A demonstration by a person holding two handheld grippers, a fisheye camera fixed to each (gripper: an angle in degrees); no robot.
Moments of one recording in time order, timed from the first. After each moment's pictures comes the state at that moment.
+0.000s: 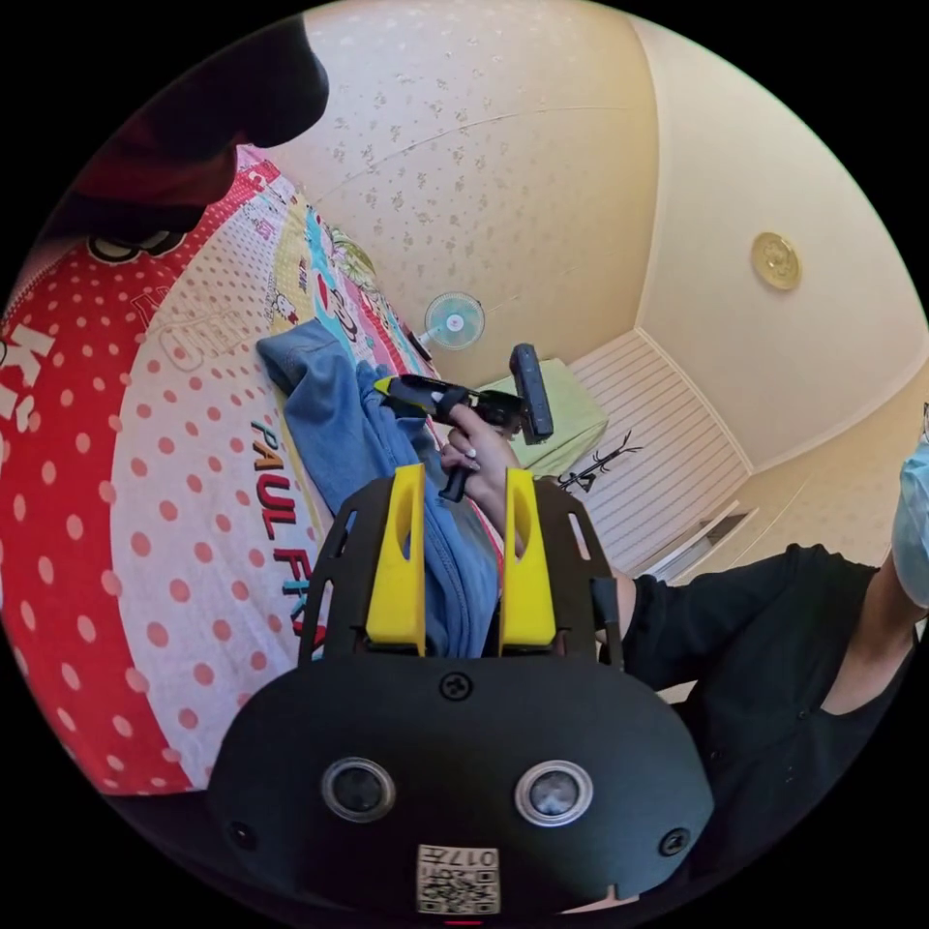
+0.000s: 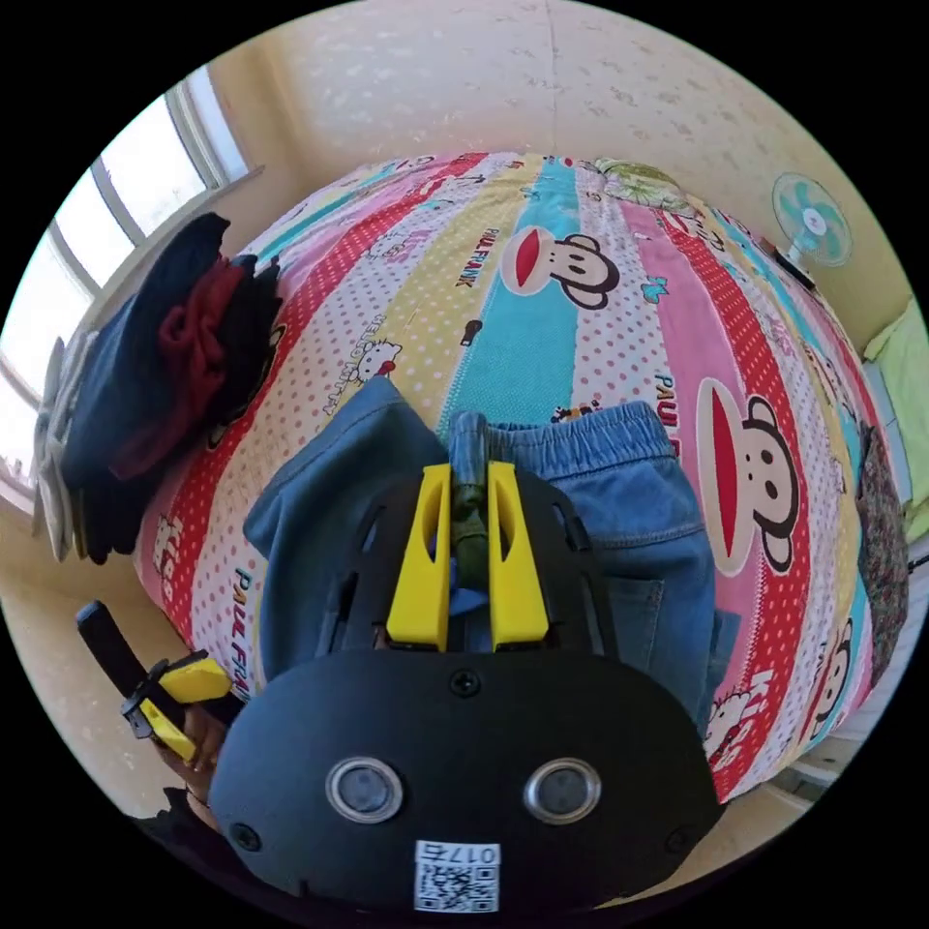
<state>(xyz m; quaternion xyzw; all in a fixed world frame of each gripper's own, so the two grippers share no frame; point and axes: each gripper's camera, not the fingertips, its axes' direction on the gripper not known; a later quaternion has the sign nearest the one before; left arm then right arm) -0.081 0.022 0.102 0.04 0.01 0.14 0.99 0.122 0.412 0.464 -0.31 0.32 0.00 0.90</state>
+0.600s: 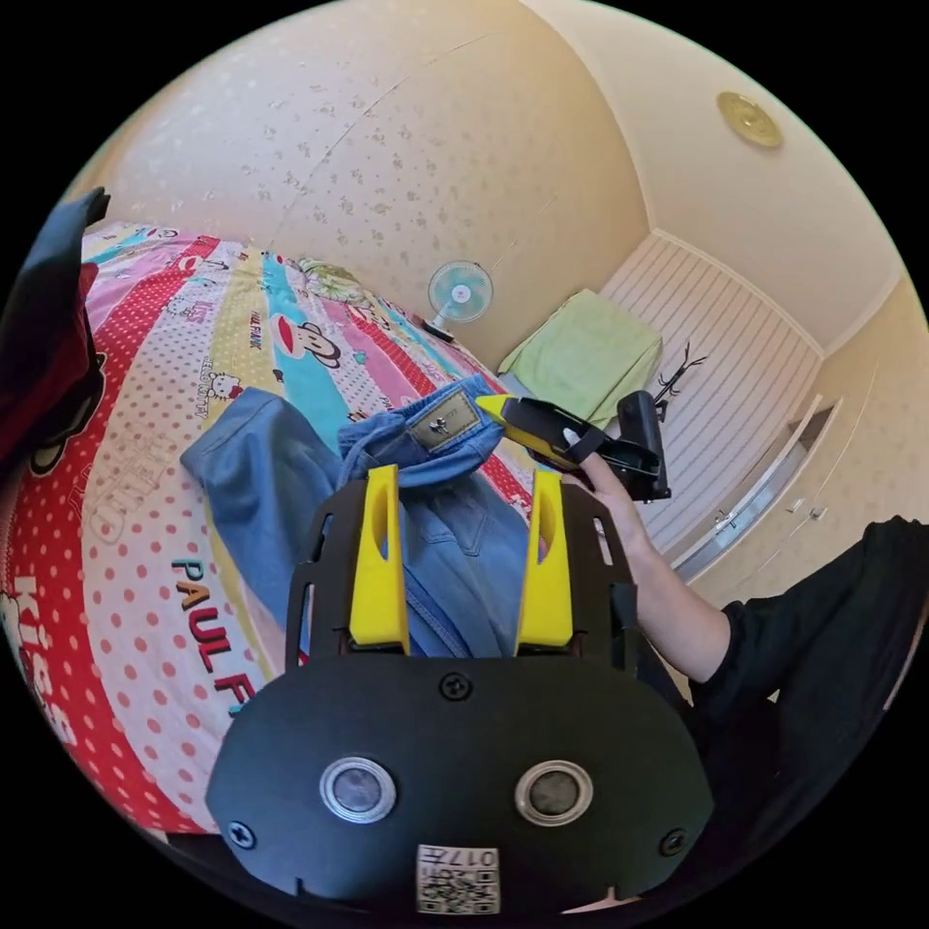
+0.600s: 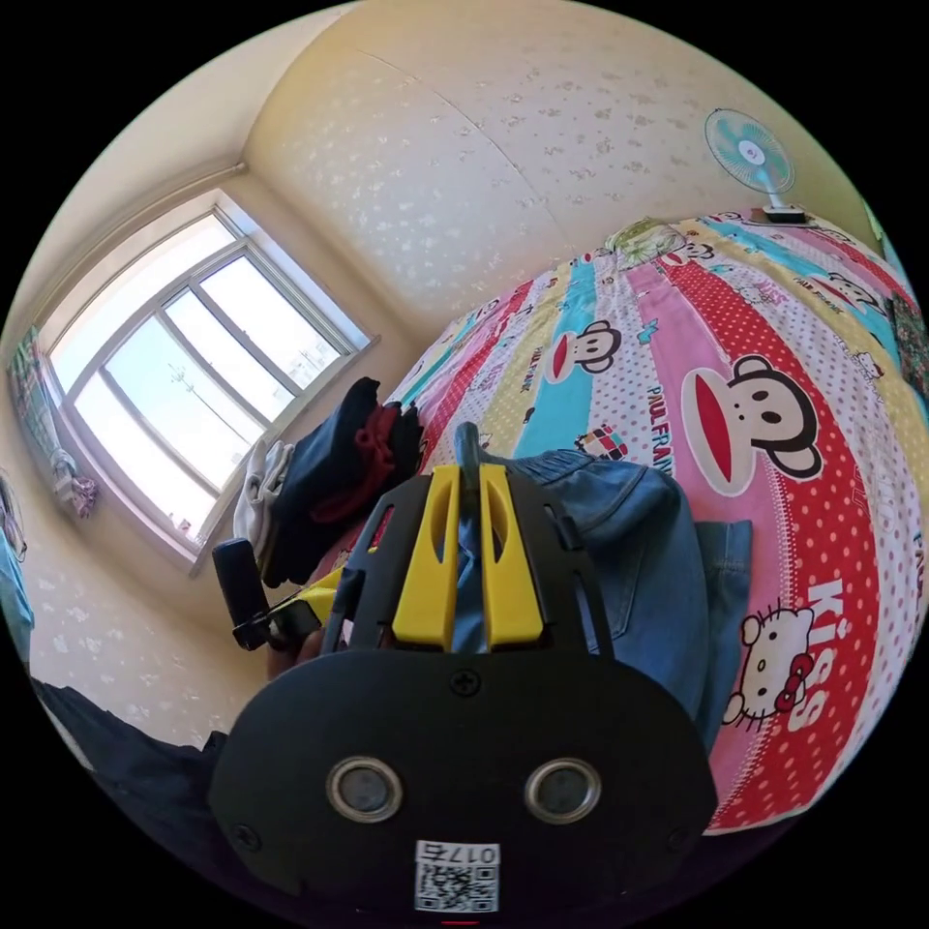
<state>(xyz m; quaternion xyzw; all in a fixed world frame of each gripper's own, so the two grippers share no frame) 0.003 -0.016 0.193 0.00 -0.15 0.24 0.96 0.057 0.376 0.275 -0.17 0.13 0.02 0.98</state>
